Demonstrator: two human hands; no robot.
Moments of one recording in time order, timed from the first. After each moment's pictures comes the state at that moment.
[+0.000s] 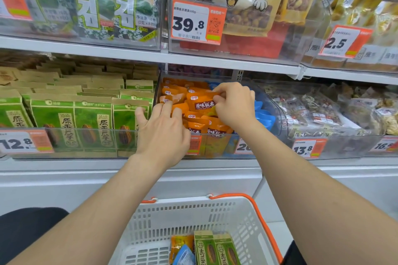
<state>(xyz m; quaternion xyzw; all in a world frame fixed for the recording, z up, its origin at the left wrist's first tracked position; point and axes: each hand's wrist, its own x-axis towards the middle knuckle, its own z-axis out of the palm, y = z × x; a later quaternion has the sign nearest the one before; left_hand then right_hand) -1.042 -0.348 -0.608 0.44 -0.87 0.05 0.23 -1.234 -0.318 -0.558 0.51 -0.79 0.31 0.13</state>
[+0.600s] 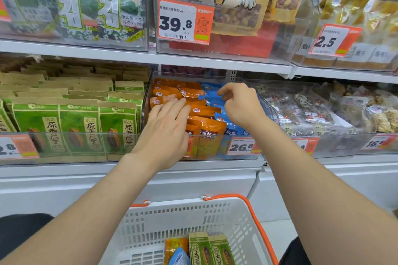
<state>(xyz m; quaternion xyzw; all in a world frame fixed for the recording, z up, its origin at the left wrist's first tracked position) -1.053 -0.355 -0.607 0.30 -0.92 0.06 0.24 -1.267 -0.295 -0.547 0.51 -0.80 0.32 0.00</state>
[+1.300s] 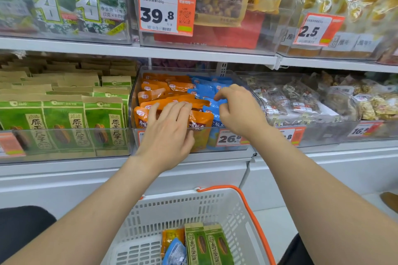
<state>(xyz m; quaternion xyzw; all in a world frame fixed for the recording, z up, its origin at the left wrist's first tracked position) -1.078 -0.338 -0.629 0.28 -0.91 0.07 0.29 -1.278 -0.256 -0.567 0.59 -0.77 0.22 0.11</state>
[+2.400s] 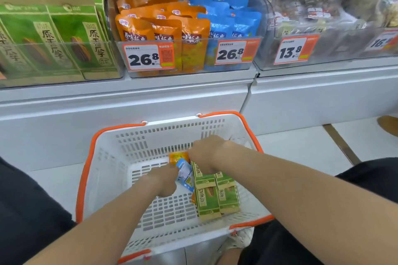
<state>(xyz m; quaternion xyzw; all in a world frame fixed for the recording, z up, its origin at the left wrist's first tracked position) -1.007 -0.253 -0.912 0.31 -0.87 -0.20 -0.33 -1.150 -0.168 -0.746 0.70 -0.62 -0.32 -0.16</state>
